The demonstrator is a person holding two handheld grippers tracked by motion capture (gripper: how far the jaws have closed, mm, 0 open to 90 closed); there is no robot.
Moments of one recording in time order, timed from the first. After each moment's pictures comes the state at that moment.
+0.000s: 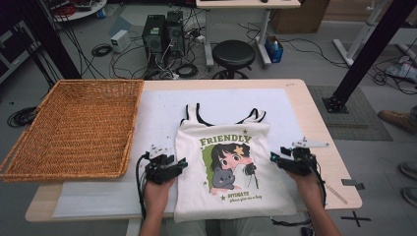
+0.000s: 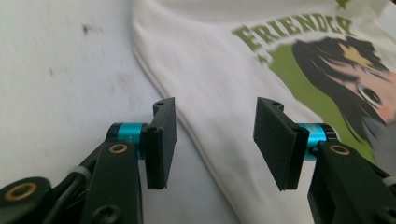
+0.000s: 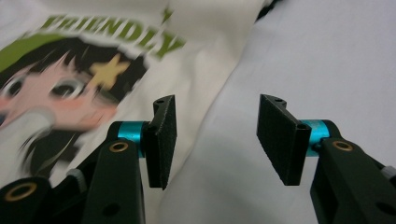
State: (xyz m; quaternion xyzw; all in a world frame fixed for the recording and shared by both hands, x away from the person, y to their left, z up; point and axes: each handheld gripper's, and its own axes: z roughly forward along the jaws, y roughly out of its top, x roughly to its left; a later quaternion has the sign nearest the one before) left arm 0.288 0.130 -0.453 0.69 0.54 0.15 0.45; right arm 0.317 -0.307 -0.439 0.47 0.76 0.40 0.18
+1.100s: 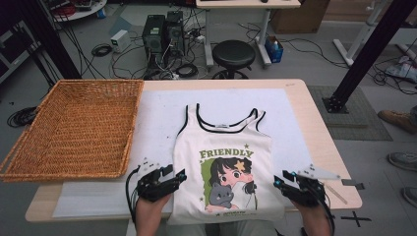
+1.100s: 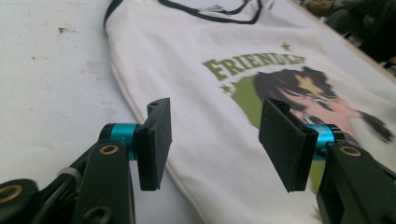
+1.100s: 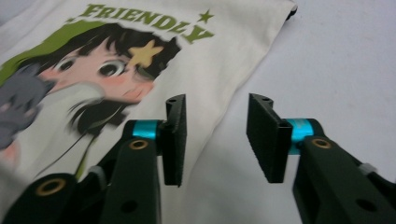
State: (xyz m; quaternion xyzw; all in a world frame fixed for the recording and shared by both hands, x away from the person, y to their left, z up) left arm 0.262 0.136 -0.442 0.69 0.52 0.14 0.49; right arm 0.243 -0.296 -0.433 0.48 0.75 0.40 0.19
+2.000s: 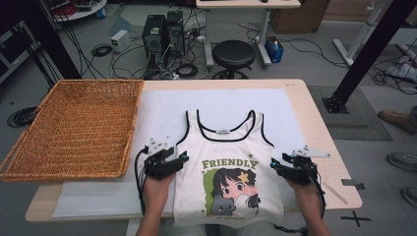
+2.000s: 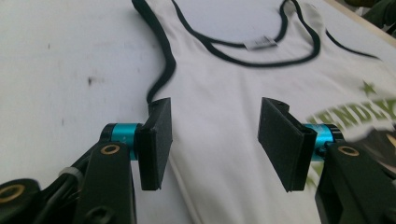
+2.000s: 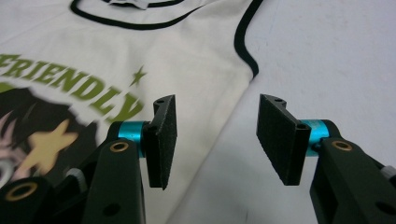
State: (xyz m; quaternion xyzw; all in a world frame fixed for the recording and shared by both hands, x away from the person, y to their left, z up) left arm 0.320 0.127 -0.430 0.69 0.52 0.18 0.47; right arm 0.301 -0.296 -0.438 0.50 0.74 0.39 0.21
